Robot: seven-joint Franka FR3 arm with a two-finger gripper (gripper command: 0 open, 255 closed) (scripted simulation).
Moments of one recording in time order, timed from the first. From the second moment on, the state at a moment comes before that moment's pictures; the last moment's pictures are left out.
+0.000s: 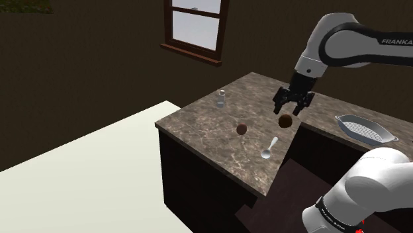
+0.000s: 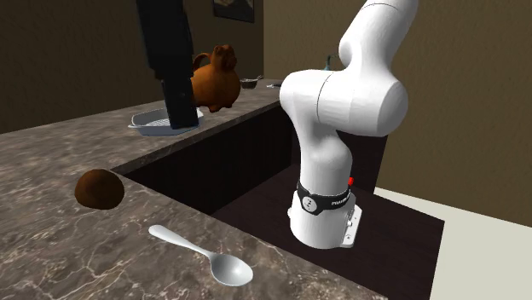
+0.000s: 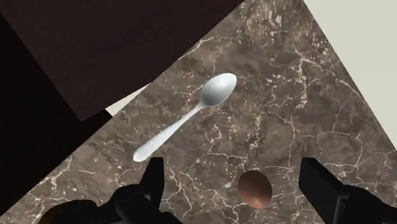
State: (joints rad) arm -0.12 -0.81 -0.03 -2.55 0.11 1.75 0.35
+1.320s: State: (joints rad) arm -0.31 -0.61 0.04 -2.96 0.32 2.39 0.84
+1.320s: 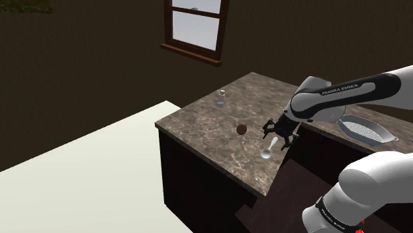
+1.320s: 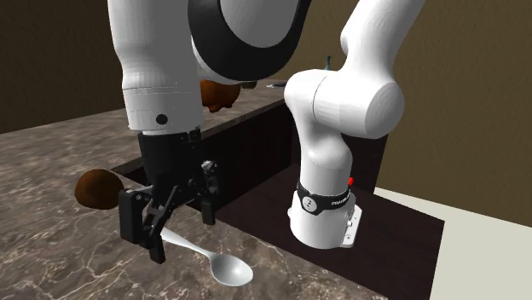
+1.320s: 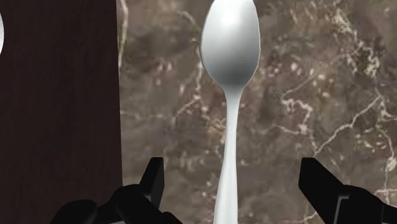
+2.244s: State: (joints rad) arm -0.31 -0.60 0.04 -2.96 0.33 2.39 0.84
